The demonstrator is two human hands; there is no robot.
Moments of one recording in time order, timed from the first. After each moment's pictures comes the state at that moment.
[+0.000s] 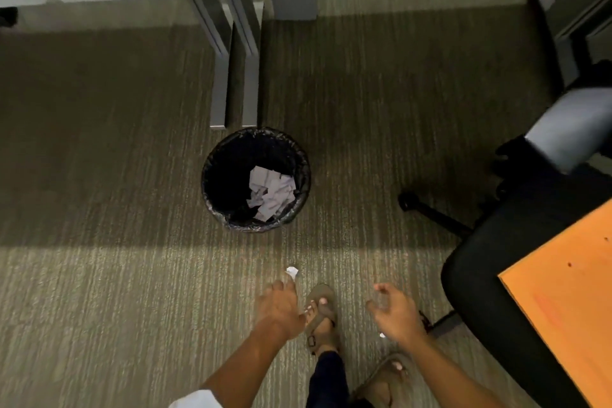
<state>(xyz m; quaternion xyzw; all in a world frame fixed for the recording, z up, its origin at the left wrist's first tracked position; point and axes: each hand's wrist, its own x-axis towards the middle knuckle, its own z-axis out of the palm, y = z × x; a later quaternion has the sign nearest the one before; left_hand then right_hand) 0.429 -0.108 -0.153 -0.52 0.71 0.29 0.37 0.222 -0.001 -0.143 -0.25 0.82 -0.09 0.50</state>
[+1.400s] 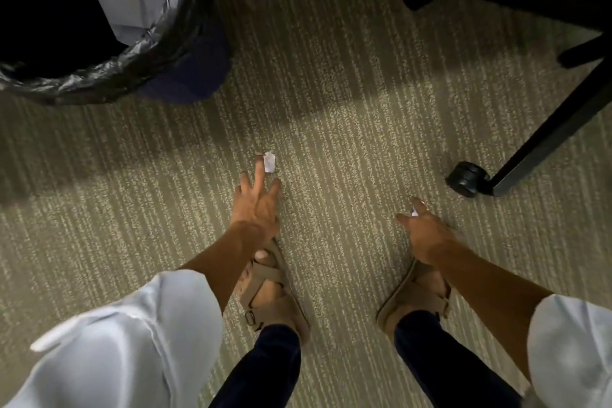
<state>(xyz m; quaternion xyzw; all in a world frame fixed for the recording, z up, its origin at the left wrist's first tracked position) 0.492 -0.083 -0.501 -0.31 0.85 0.12 0.40 0.259 0.151 -0.477 -0.33 0.79 0.22 0.47</state>
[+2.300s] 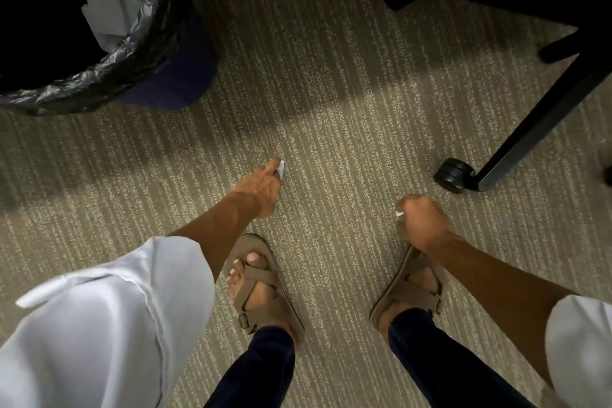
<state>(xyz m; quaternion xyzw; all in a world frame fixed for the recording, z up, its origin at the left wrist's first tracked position) 0.443 -0.109 -0.491 -0.22 0.86 0.22 0.41 0.240 0.149 -0.475 -0.38 0.84 0.12 0.38</state>
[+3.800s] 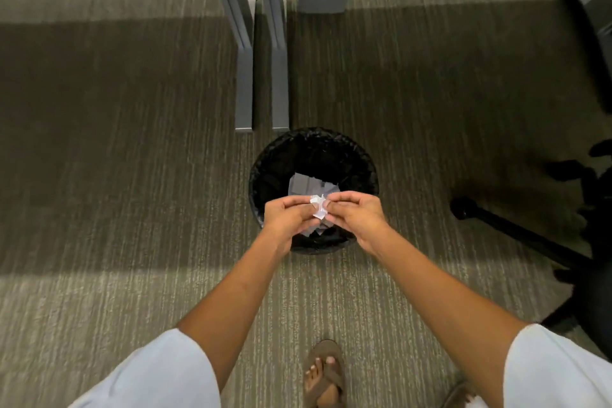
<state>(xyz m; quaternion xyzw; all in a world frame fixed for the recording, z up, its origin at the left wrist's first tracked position) 0.499 -0.345 -0.182 -0.60 0.31 0.71 -0.19 0.363 -0.287 -0.172 -0.05 0.67 -0.46 0.58</state>
